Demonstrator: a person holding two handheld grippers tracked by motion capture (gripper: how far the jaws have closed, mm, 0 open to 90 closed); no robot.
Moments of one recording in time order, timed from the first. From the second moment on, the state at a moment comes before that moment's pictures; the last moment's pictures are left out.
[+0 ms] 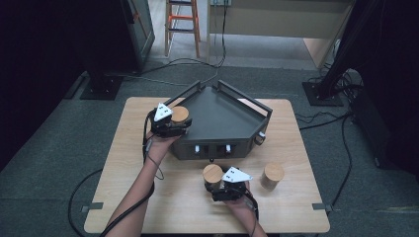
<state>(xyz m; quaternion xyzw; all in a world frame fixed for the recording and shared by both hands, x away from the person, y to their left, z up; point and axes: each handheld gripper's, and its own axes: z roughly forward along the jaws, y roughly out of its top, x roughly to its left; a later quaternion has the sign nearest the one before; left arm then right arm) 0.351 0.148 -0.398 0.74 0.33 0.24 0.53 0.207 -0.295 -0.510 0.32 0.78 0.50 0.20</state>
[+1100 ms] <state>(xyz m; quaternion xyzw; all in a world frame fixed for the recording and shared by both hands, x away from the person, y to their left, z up) 0.342 0.151 -0.397 0.74 0.33 0.24 0.54 0.206 -0.295 -0.510 0.32 0.78 0.50 0.20</state>
